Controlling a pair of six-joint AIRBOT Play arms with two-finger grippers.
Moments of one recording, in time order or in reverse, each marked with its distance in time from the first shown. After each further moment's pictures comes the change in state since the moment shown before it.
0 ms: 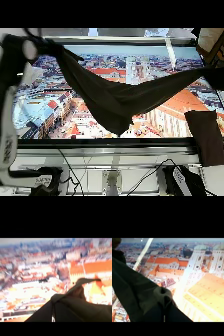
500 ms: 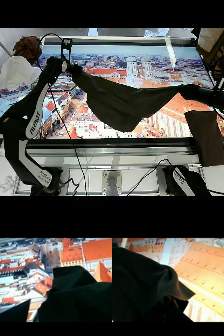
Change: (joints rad) left arm 0.000 -0.314 0.043 -0.049 0.176 -0.028; right arm 0.152 -0.072 -0.318 -0.167 -0.315 0.024
